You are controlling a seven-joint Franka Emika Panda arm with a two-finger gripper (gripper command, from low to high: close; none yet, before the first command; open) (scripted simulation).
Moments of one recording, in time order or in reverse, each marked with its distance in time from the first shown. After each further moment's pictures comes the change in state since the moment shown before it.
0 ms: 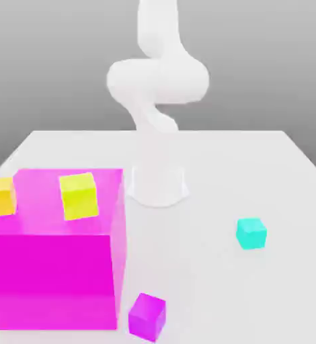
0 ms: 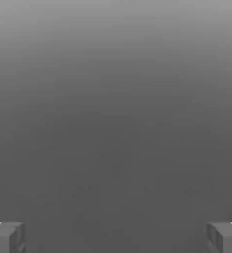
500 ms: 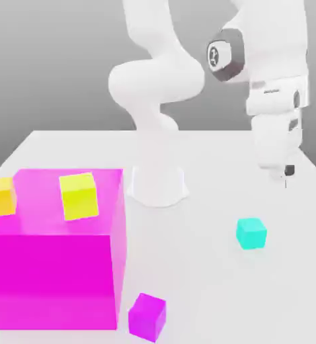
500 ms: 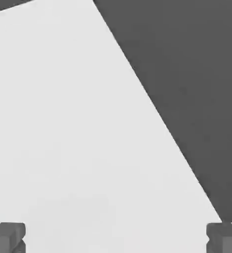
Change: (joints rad) arm 0.498 0.474 0.056 -0.474 0.037 0.403 -0.670
